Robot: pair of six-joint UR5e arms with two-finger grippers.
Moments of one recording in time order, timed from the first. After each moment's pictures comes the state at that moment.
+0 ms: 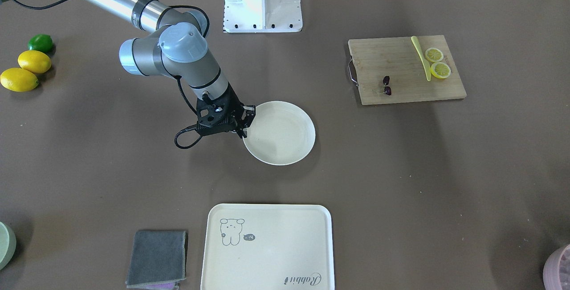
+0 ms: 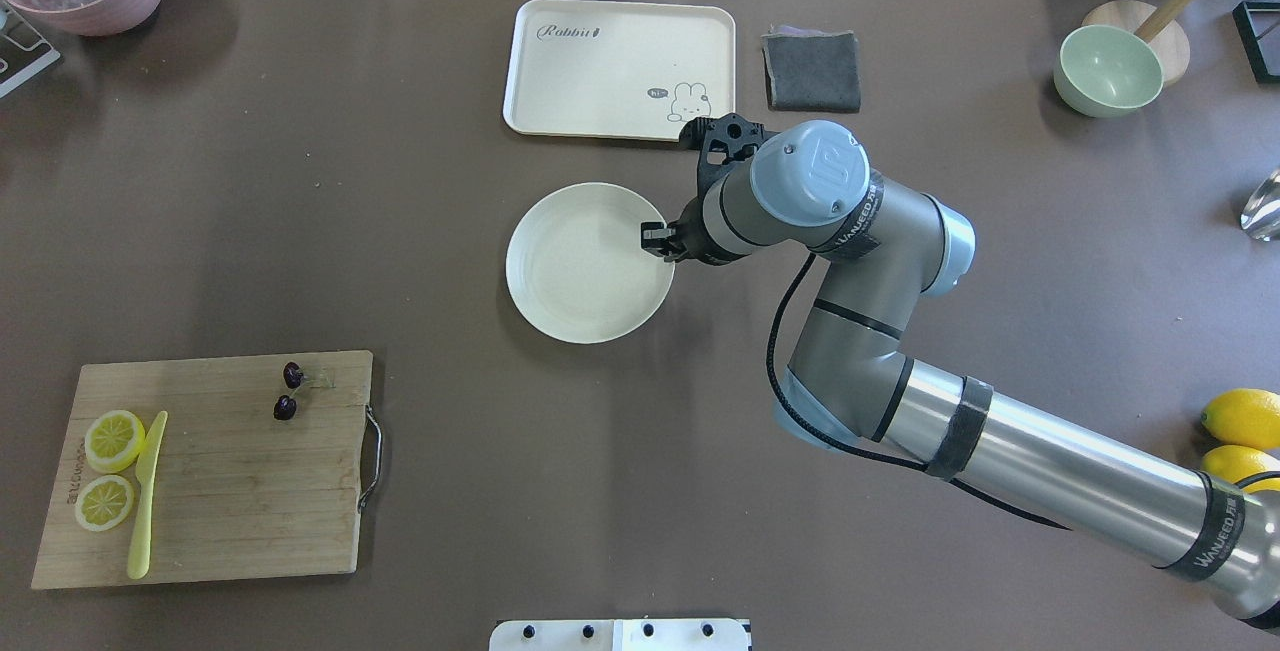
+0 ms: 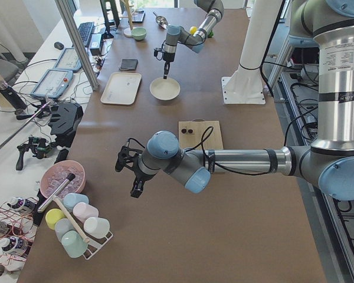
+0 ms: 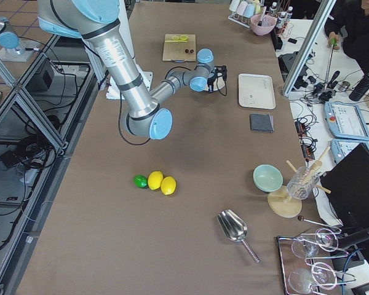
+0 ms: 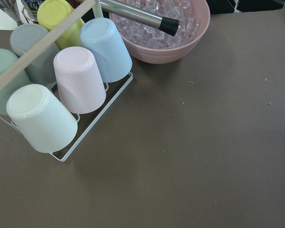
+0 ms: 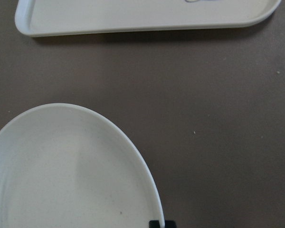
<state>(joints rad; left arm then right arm) -1.55 -1.49 -1.62 -2.24 -2.31 -0.35 0.58 -0.91 1.45 -1.04 1.87 1.22</state>
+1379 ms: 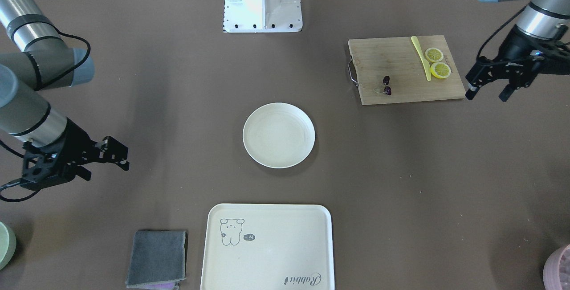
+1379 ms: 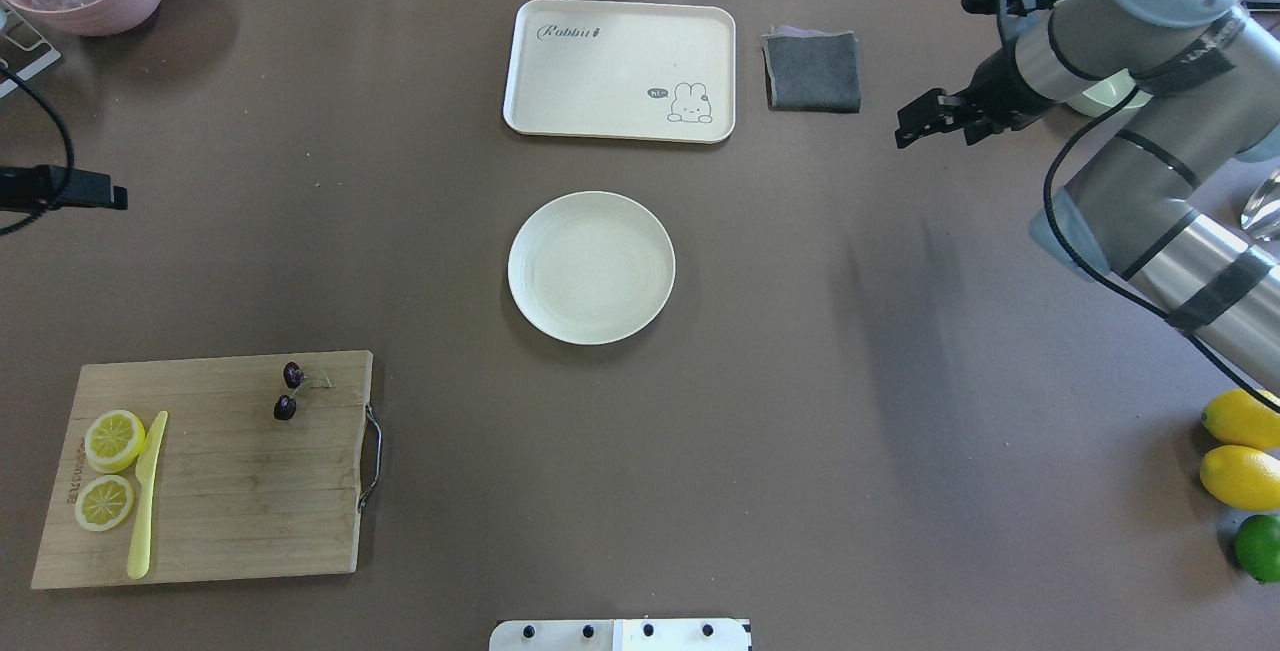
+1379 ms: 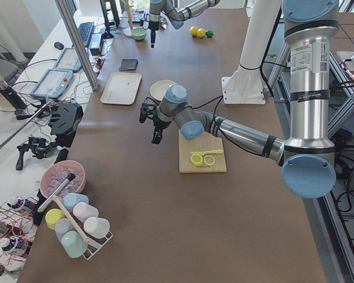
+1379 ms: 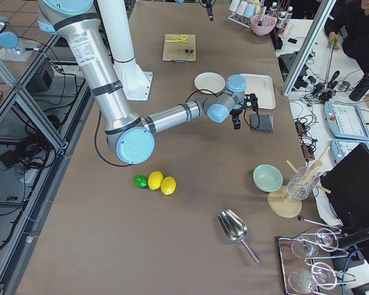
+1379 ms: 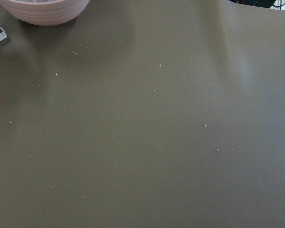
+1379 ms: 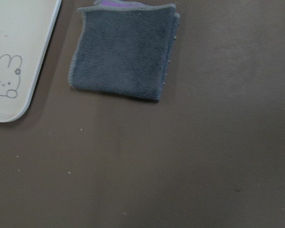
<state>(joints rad) -0.97 -1.50 -2.02 -2.04 -1.96 -0.93 1.02 -1.17 1.46 -1.06 2.22 0.76</state>
